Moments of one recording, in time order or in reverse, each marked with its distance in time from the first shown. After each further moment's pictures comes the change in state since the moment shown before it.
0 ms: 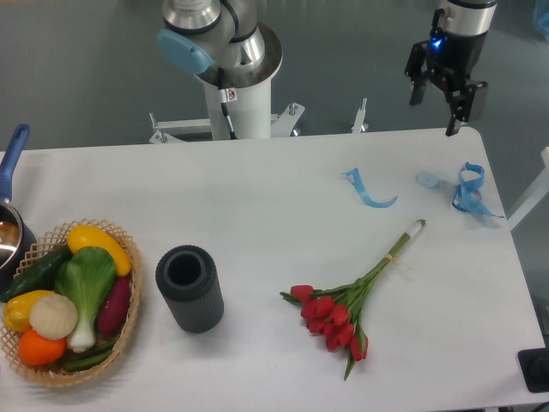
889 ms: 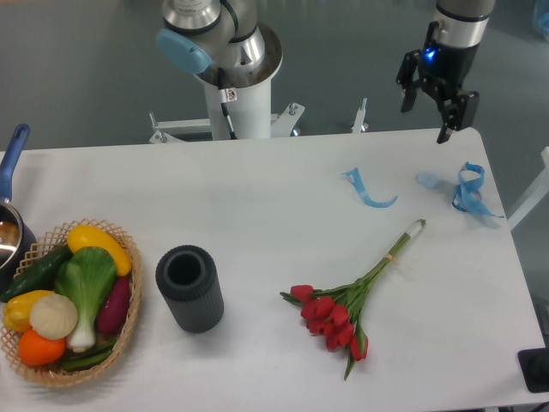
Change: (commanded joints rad) arm -0.038 -0.066 -0.029 0.026 0.005 -0.127
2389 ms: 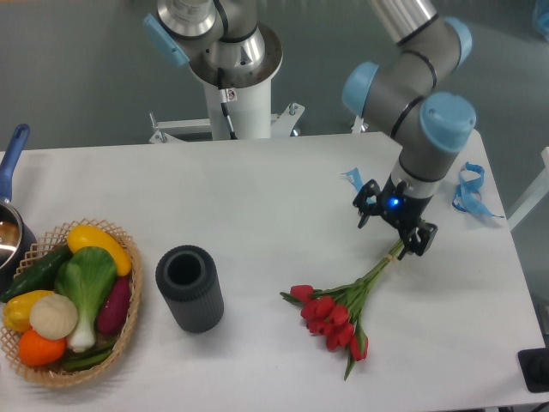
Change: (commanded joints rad) arm -0.255 -0.388 0.078 0.272 -0.015 -0.485
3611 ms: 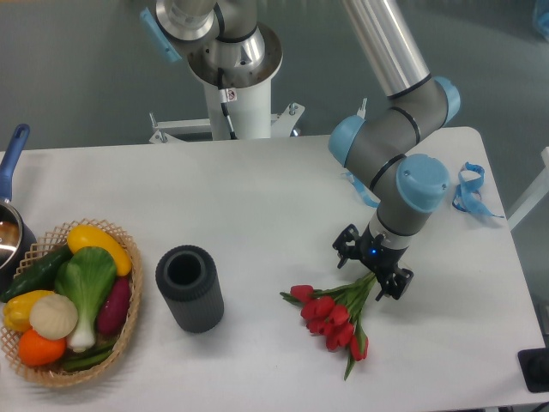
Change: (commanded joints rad) arm -0.078 -0.101 0.016 0.115 0.008 -0.074
